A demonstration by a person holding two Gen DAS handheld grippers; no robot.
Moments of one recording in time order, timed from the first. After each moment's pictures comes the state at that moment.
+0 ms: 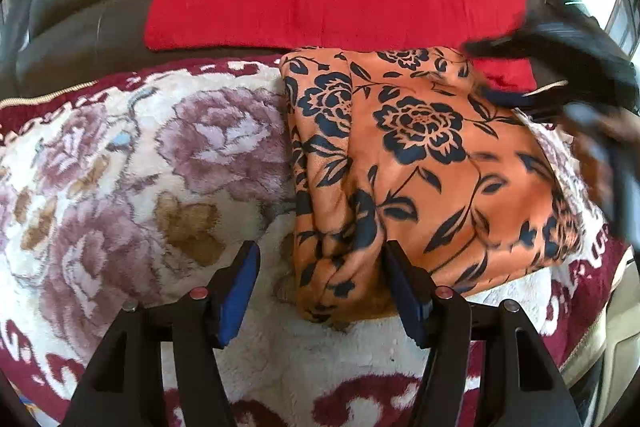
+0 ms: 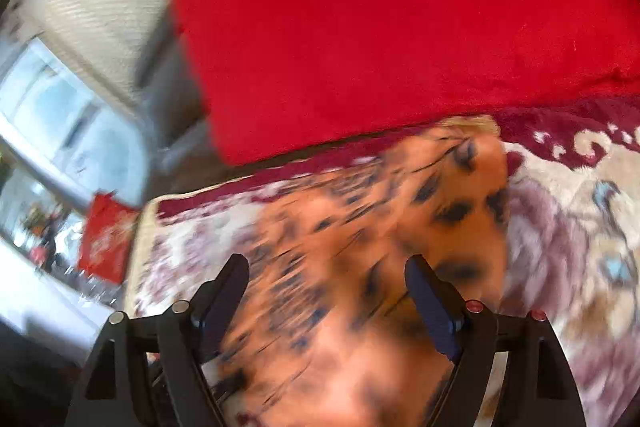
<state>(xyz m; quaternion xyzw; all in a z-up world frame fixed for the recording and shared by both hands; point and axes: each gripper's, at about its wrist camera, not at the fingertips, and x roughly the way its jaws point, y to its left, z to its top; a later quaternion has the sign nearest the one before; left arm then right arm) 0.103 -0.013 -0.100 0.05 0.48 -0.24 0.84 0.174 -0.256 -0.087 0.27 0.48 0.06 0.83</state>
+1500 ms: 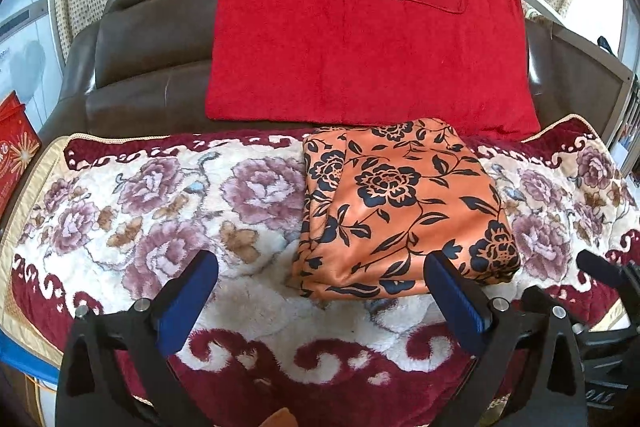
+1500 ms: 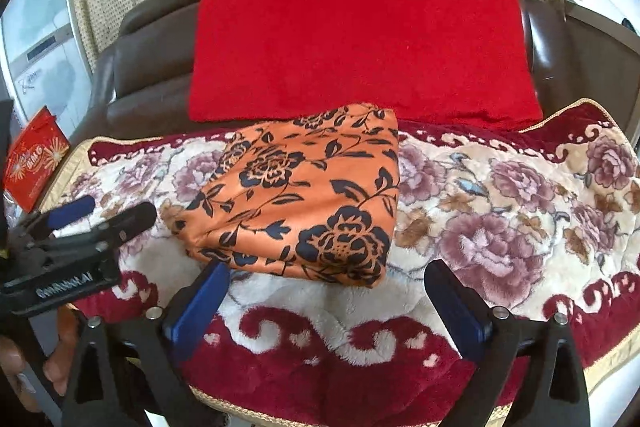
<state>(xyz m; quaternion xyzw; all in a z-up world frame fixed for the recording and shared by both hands) 0.035 -0.016 -0.019 0.06 0.39 -0.16 0.90 -0.053 -0.143 -0.028 0.04 0.40 -0.07 0.91</state>
